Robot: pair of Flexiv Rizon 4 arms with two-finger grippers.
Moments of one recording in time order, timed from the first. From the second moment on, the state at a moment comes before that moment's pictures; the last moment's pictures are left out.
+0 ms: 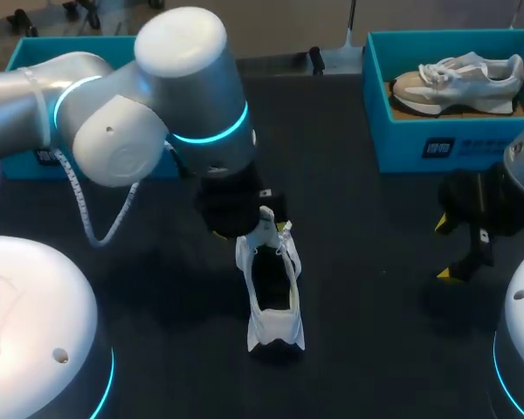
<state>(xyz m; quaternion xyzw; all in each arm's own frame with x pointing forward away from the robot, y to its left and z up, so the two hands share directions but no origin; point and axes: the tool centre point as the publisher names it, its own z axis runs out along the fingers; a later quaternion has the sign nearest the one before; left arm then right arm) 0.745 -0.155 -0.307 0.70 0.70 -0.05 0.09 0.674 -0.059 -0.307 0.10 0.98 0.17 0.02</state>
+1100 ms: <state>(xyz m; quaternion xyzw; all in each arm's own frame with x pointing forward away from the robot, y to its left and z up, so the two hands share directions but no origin) 0.754 -0.178 -0.303 0.72 0.68 -0.09 0.09 0.674 -0.059 -0.307 0.10 0.98 0.17 0.02</state>
